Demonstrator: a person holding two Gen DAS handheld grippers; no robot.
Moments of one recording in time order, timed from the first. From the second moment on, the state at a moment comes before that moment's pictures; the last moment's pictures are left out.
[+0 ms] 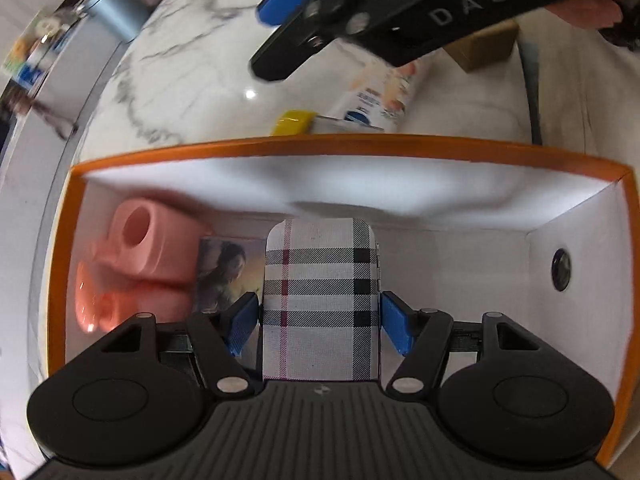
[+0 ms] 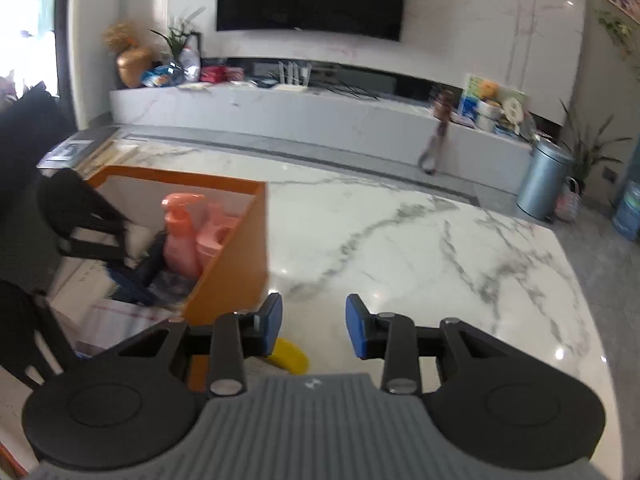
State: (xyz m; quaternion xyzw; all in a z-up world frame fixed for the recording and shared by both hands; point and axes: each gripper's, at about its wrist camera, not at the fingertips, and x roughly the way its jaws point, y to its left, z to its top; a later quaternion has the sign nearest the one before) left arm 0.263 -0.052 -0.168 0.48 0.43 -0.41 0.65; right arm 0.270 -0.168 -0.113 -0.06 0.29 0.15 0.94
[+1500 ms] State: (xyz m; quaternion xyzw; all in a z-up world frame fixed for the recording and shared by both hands) left arm 0.268 -0.019 -0.119 0.14 0.56 -0.19 0.79; right arm 0.290 -0.207 -0.119 0.07 0.30 0.13 0.94
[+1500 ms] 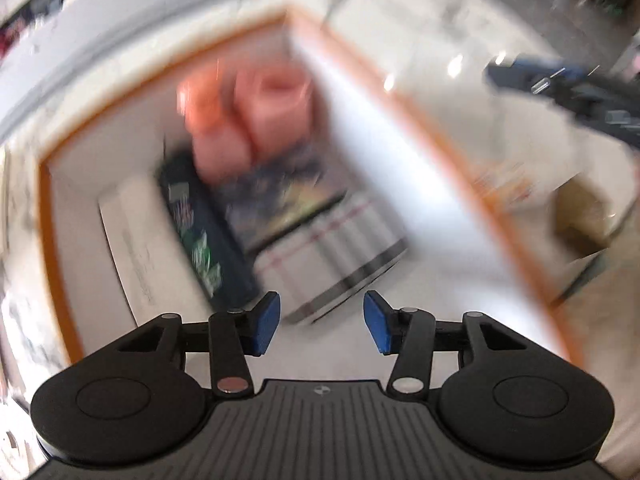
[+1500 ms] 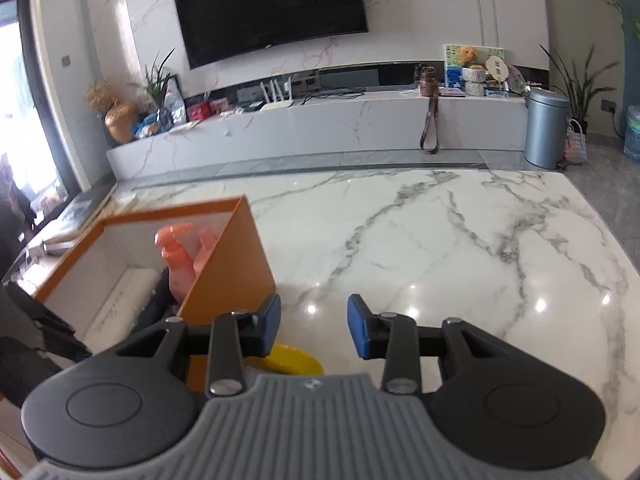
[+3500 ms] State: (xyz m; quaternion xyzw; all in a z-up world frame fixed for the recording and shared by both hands) left arm 0.262 -0.180 -0.167 0.50 0.49 -0.38 0.60; right arm 0.283 -0.328 -0.166 0.11 0.59 0.09 0.80
